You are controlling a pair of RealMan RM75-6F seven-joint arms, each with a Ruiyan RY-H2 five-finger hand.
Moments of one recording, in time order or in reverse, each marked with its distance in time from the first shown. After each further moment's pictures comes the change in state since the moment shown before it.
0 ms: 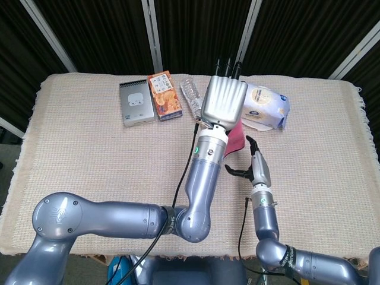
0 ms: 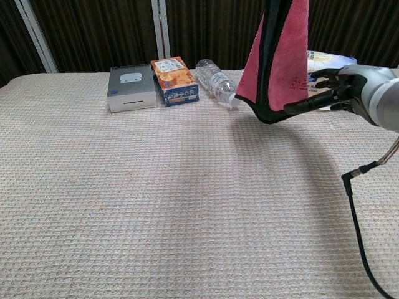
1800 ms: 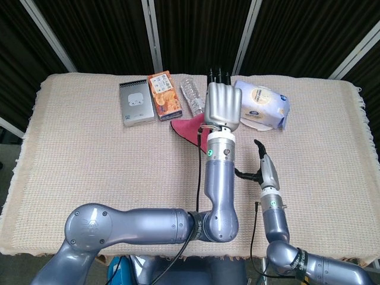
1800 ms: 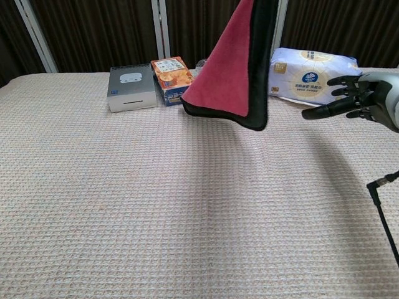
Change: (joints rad) left arm -0.148 -0.125 -0.079 0.247 -0.205 0.070 0.312; right arm -0.064 0.071 -0.013 -0.022 0.005 -0.058 0.046
